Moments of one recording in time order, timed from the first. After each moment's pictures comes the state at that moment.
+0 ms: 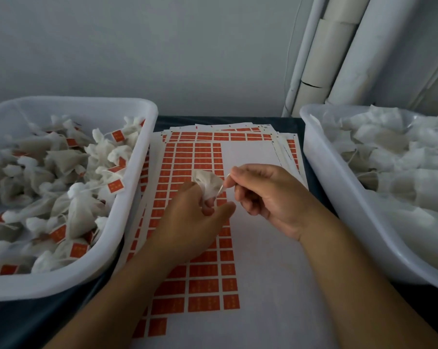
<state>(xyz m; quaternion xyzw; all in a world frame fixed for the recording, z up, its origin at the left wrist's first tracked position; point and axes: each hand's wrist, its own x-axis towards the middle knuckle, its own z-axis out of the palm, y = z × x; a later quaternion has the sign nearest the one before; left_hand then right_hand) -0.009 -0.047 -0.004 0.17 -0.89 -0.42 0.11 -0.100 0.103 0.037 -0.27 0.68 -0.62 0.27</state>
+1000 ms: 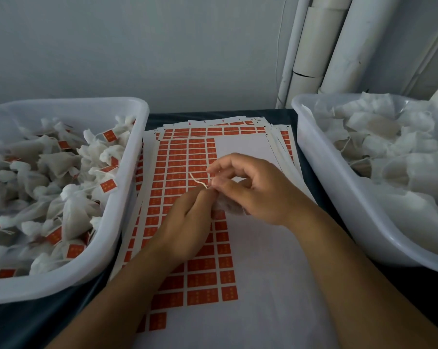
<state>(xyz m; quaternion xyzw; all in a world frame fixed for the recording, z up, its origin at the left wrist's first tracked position) 0.000 -0.038 0.003 0.05 -0.81 -0.57 0.11 -0.102 0.103 0.028 -0.40 0.78 -0.46 0.13</state>
